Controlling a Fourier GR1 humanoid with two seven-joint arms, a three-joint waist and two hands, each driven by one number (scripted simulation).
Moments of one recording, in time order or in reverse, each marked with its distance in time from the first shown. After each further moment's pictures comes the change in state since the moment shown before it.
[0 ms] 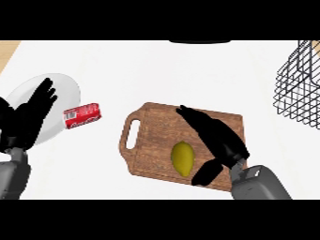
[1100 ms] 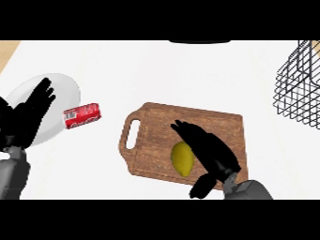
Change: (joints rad) left arm -0.017 -0.036 0.073 0.030 -0.061 -0.066 -0.009; right arm 0.108 0.066 0.024 0.043 0.174 -0.010 -0.119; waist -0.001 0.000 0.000
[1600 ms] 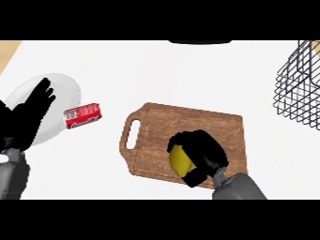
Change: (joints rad) left arm 0.019 -0.020 0.008 -0.060 -0.006 -0.006 0.035; right arm -0.066 0.027 0.028 0.119 0.122 -0.034 -0.065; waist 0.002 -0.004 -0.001
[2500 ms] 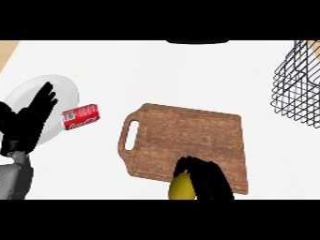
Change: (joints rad) left arm 0.011 -0.021 0.008 0.046 -0.029 -0.002 -0.053; right arm 0.329 0.042 0.130 -0.277 0.046 -0.225 0.303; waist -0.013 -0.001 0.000
